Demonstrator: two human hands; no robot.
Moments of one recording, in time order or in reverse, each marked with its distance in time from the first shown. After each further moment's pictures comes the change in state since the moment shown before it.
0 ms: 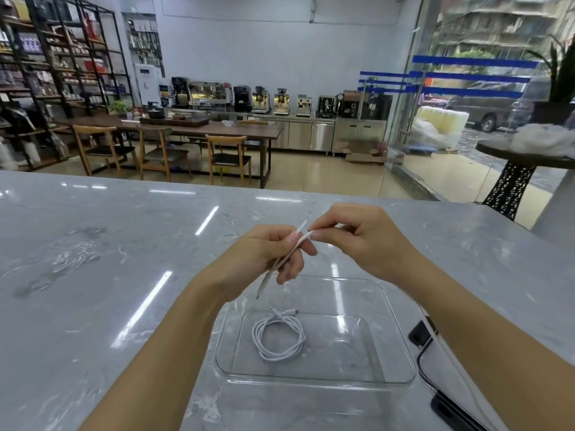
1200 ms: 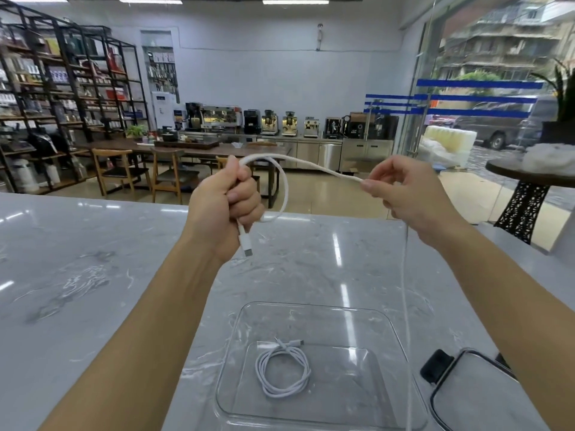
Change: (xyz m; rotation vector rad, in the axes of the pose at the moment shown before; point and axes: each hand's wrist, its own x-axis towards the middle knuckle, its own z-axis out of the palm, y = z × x) left_hand 0.030 0.064 -0.041 -0.647 0.425 0.247; right_hand 0.052 0.022 -0.066 0.016 0.327 0.332
